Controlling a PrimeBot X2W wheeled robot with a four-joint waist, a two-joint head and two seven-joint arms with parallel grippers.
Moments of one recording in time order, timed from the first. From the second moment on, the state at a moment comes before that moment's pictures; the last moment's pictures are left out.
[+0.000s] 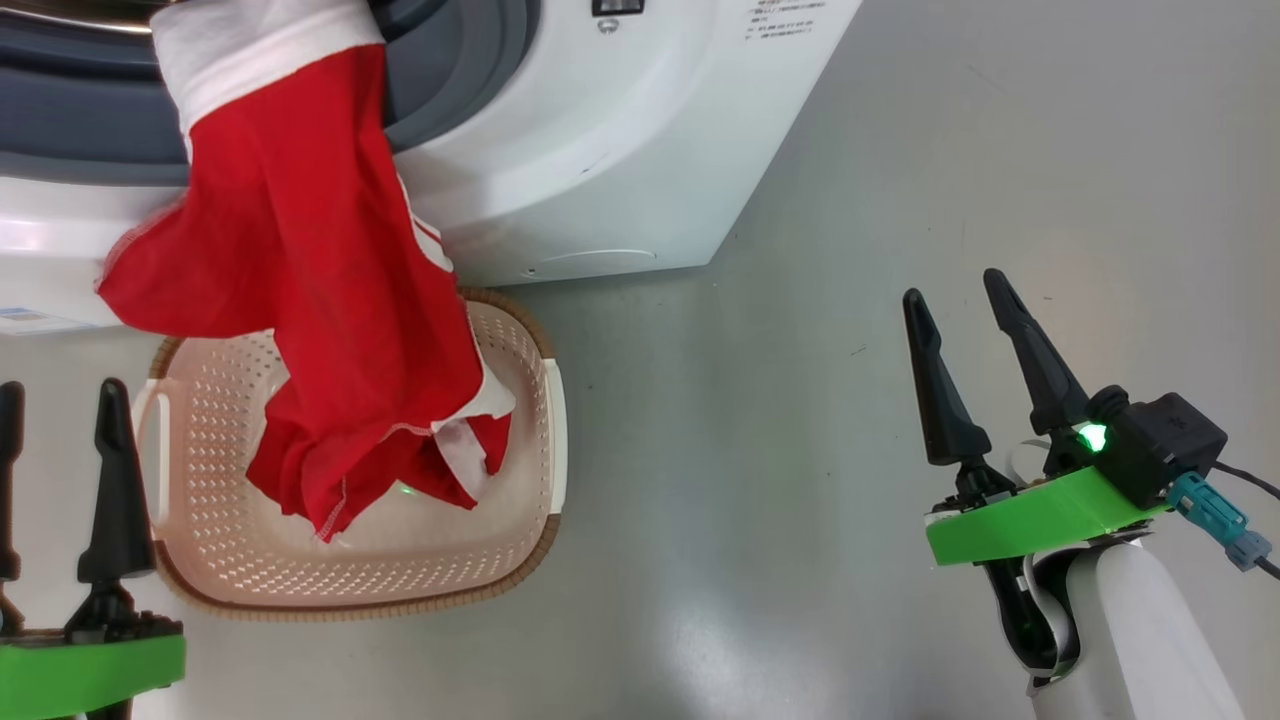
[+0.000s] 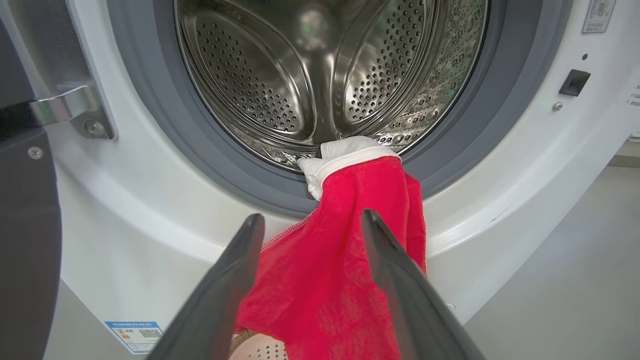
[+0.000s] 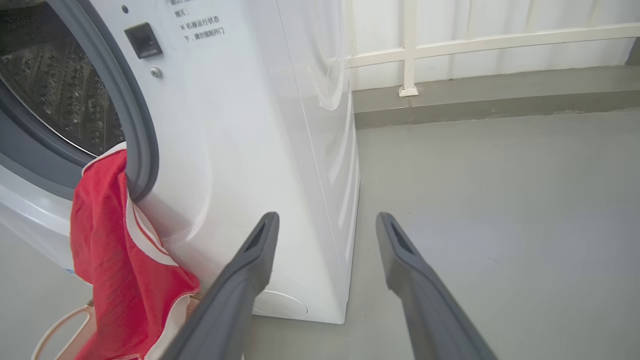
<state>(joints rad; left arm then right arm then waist) -0.10 0.25 0.08 -0.09 -0.42 -0.13 -0.26 -0.31 -0.06 0.06 0.09 0.23 0.13 -0.26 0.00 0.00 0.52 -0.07</state>
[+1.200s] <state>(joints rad) -0.51 0.32 -0.30 0.39 -0.60 -0.13 -0.26 -0.31 -0.06 0.08 0.07 0.25 0.13 -0.26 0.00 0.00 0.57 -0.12</state>
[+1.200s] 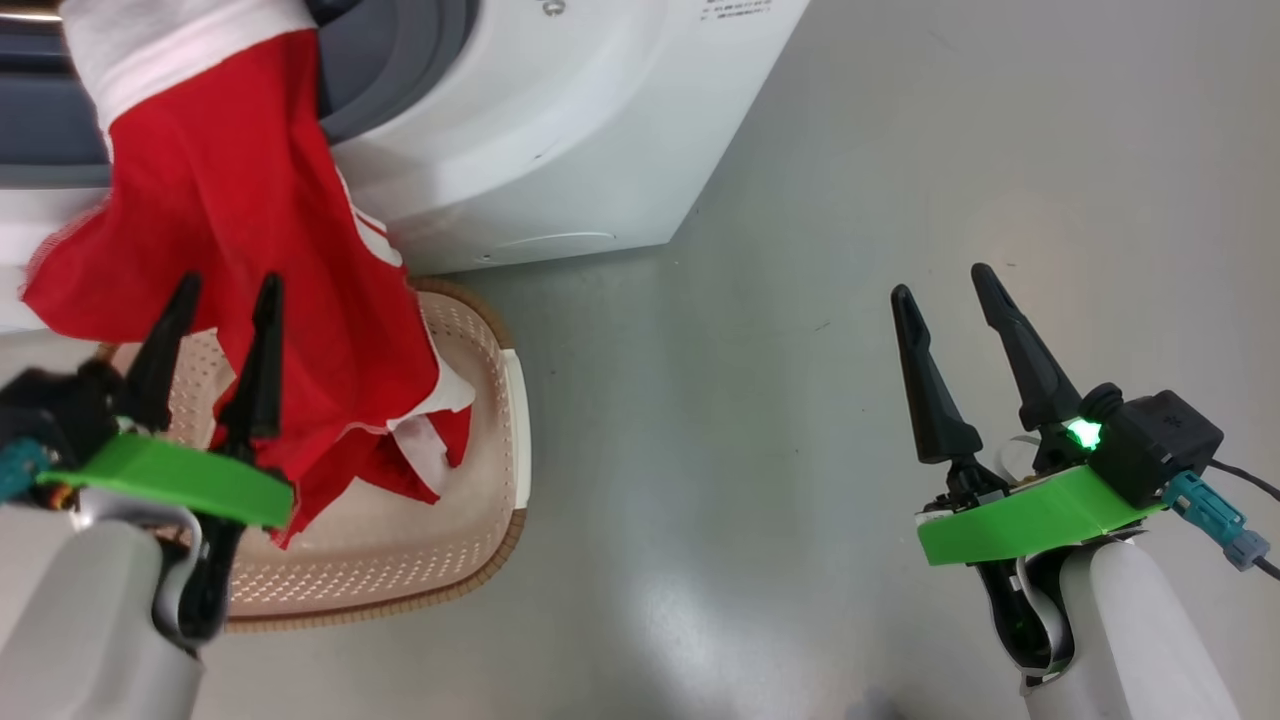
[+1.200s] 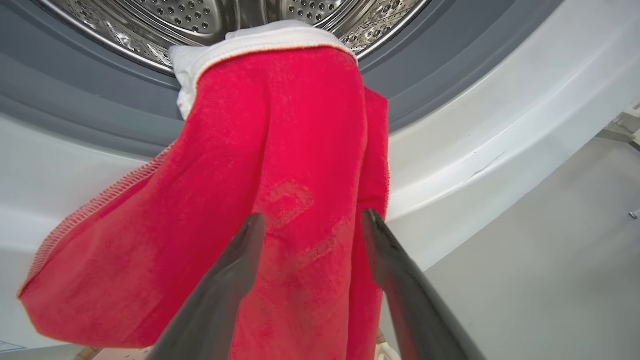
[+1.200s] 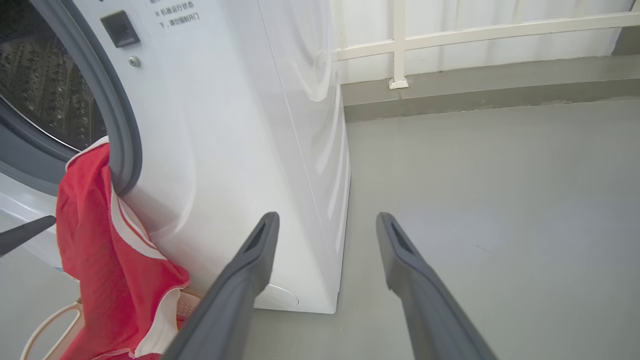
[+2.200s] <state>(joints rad) -0.82 0.33 -0.51 0.67 -0.67 -0.13 -0.26 -0.33 -0.06 0.09 0.06 0.26 0.13 -0.26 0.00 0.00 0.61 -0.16</state>
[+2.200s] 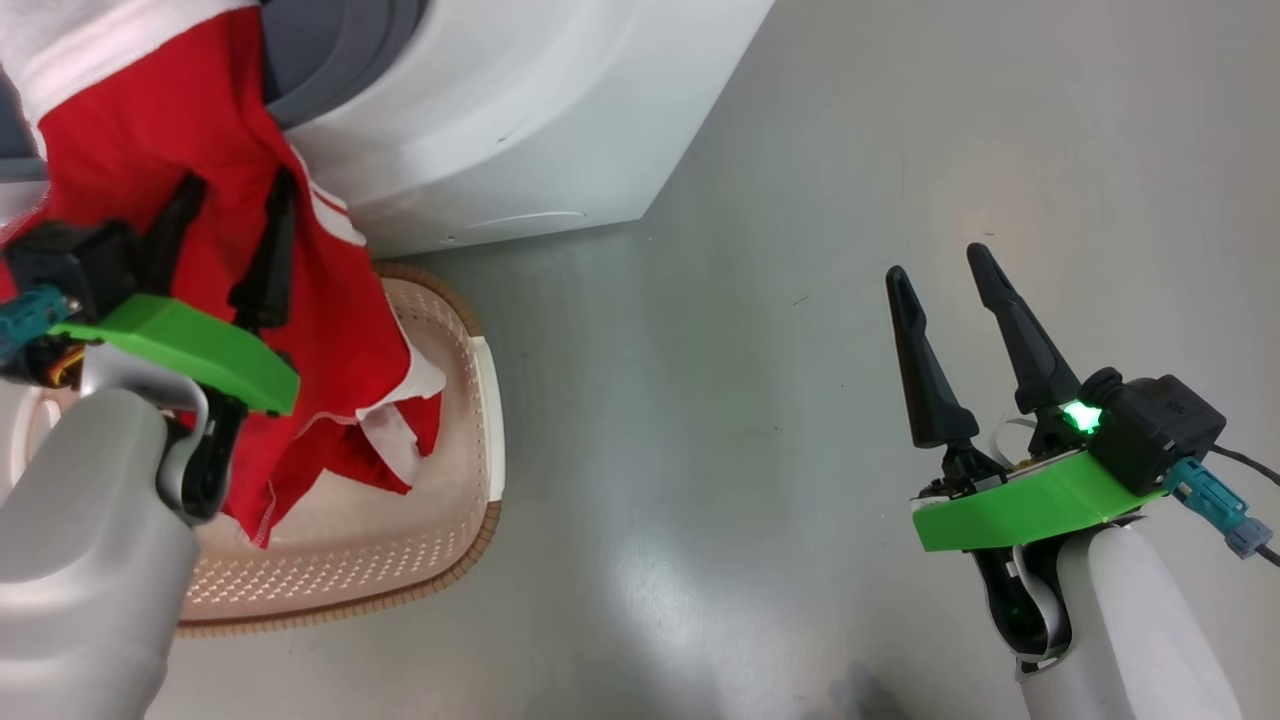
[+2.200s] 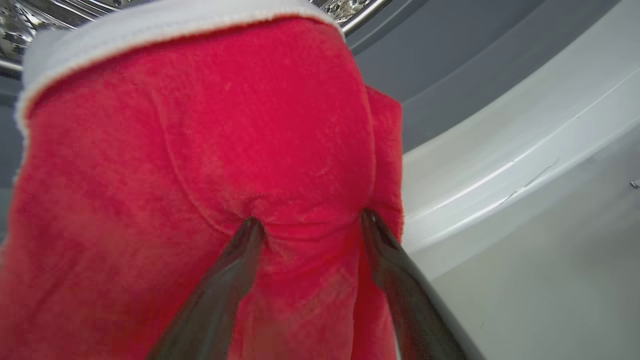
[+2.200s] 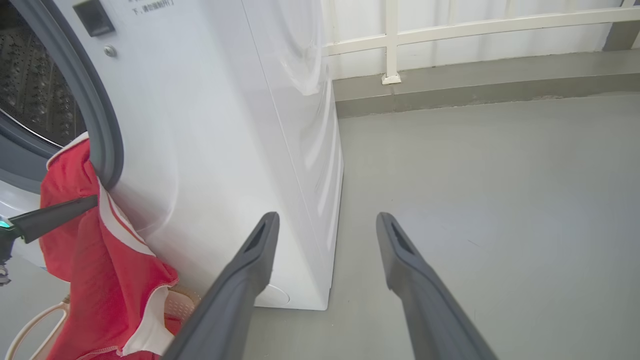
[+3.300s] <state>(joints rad) -0.81 0.30 -0.49 0.59 -0.64 -0.13 -0.25 -0.33 -0.06 0.09 0.06 0.26 0.13 -0.26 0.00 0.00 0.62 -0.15</state>
